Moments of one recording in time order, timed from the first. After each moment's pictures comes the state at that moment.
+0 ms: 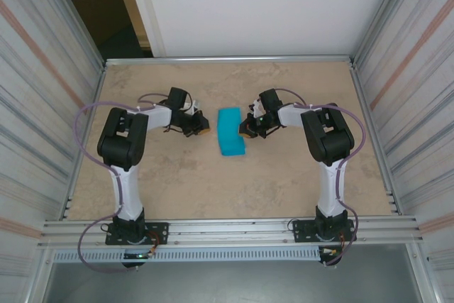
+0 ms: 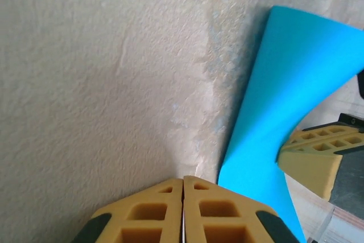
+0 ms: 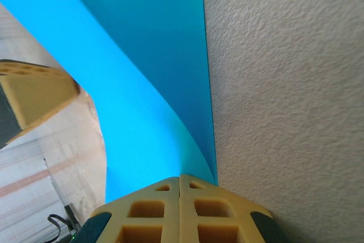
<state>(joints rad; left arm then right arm) -0.29 2.02 1.21 -0.27 0.63 -0.58 0.38 2.10 1.24 -0.26 -0.69 0.62</state>
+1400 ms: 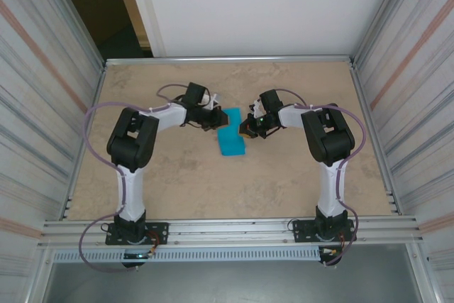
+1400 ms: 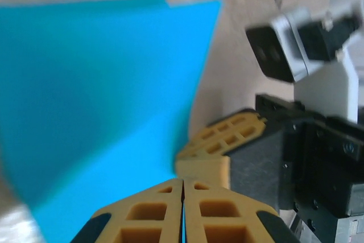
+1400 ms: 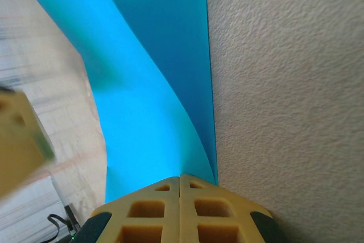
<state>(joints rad) -0.44 2.06 1.33 -0.20 0.70 -0.59 0.38 2.09 1.22 -0.24 -0.69 0.62</state>
